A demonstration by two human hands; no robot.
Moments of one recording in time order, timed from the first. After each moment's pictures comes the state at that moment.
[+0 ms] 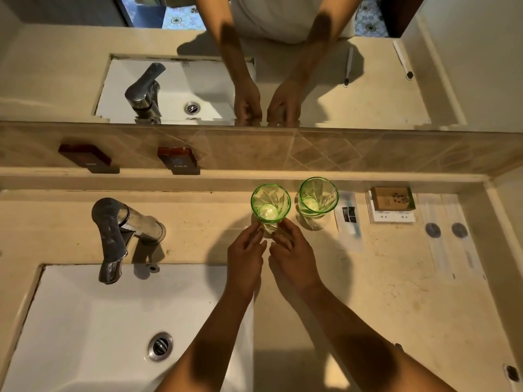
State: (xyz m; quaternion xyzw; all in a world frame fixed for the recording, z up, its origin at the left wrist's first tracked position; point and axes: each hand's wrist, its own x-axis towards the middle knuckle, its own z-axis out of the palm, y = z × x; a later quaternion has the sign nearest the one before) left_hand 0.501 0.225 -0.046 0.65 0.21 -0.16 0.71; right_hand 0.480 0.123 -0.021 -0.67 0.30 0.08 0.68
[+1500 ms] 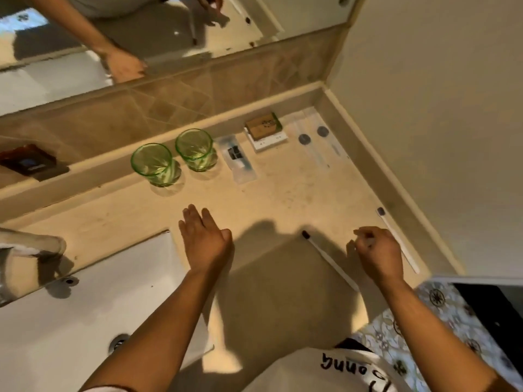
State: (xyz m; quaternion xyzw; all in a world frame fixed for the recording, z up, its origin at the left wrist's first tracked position) left_hand 0.409 0.172 -0.081 0.96 -0.17 -0.19 0.14; right_hand 0.170 -0.083 -0.016 -0.81 0.53 -0.01 0.24
